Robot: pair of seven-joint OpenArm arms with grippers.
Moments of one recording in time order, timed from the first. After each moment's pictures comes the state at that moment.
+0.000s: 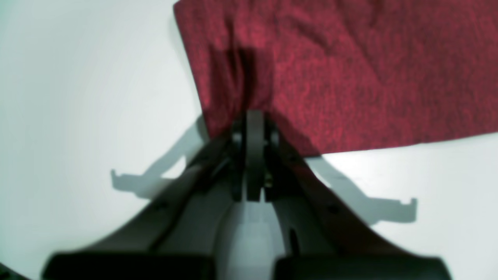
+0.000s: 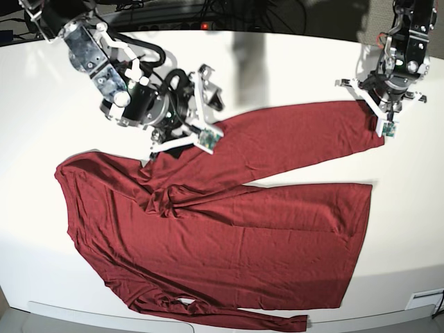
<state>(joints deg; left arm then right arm) 19.4 -23.1 2.4 96.4 -11.3 1.0 37.9 0.4 25.5 -30.1 104.2 14.0 24.6 -52.6</state>
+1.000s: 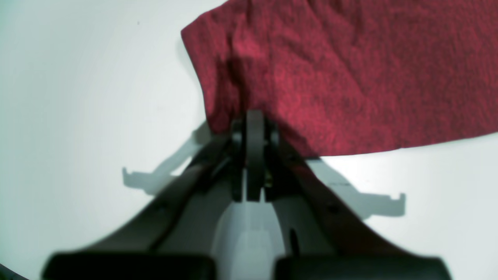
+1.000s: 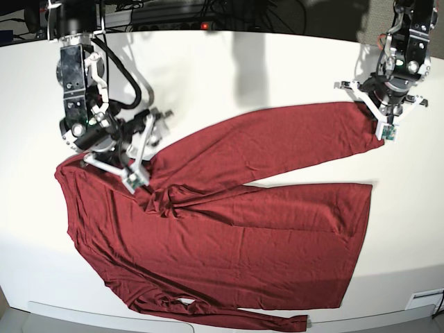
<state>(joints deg) 19.6 -23.1 2.4 98.7 -11.1 1.0 38.0 0.0 17.0 -2.4 94.3 10.8 30.2 -62.6</state>
